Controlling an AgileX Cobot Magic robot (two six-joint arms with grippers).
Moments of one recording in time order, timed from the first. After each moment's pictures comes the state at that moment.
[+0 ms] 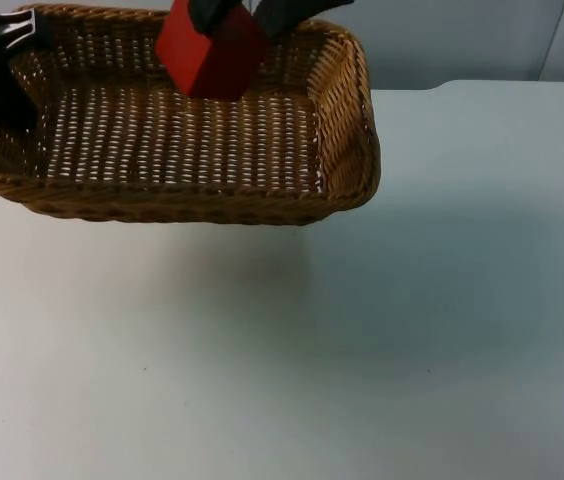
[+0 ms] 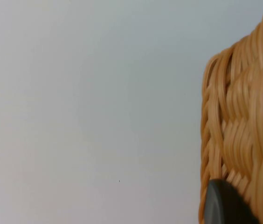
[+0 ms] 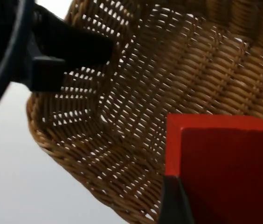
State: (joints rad) right arm 0.58 2.03 -1.84 0.40 0.93 -0.17; left arm -0.02 1.78 -1.08 -0.80 0.47 0.52
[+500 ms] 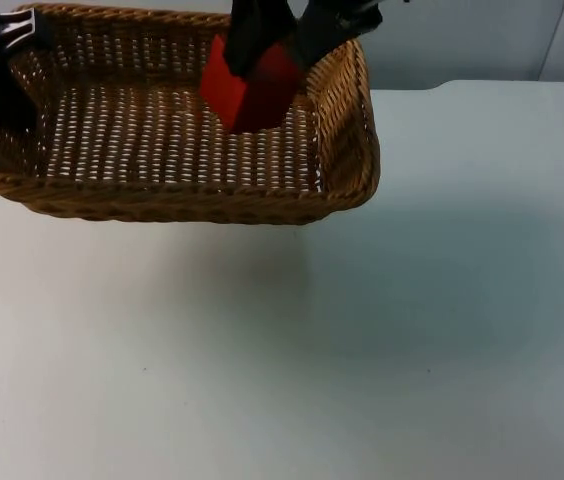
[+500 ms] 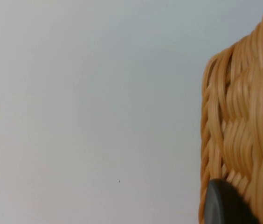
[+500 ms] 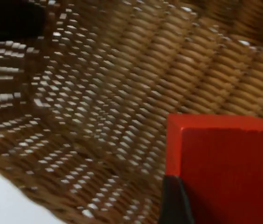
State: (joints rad) right arm 0.59 2.06 -1.84 0.22 0.94 -0.09; left arm -0.02 1.78 -1.08 -0.80 0.47 0.52
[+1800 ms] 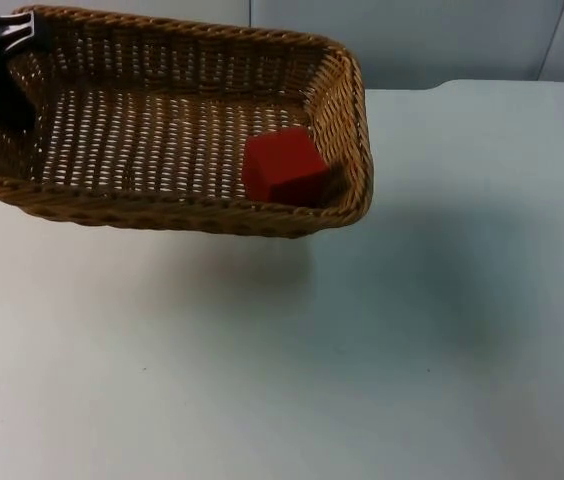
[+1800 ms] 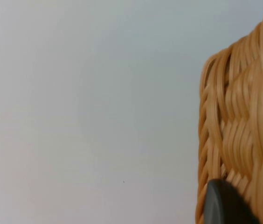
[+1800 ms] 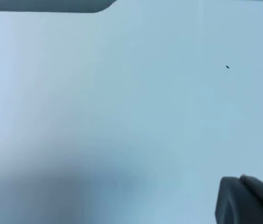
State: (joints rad) right arm 0.22 1.85 -1.86 -0.24 1.14 0.24; left arm -0.02 1.78 -1.08 -0.79 0.47 0.53
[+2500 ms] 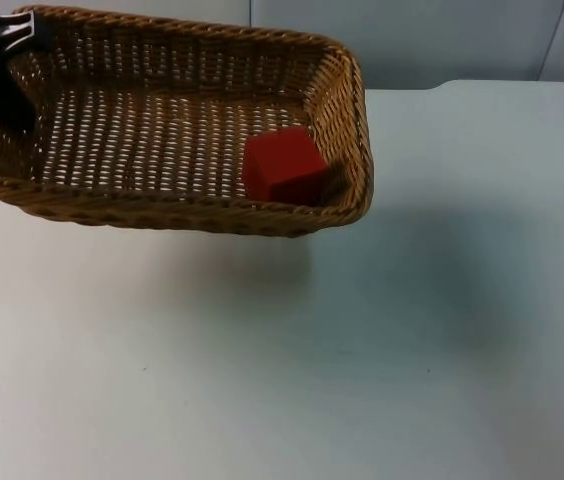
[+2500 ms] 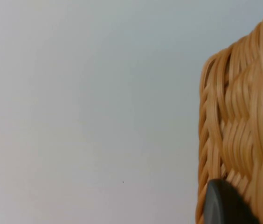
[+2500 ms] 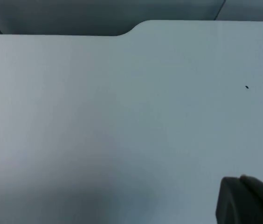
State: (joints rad) right arm 0.20 1.85 -1.86 -0.19 1.07 0.21; left arm -0.02 1.78 -1.08 -0.79 0.47 0.53
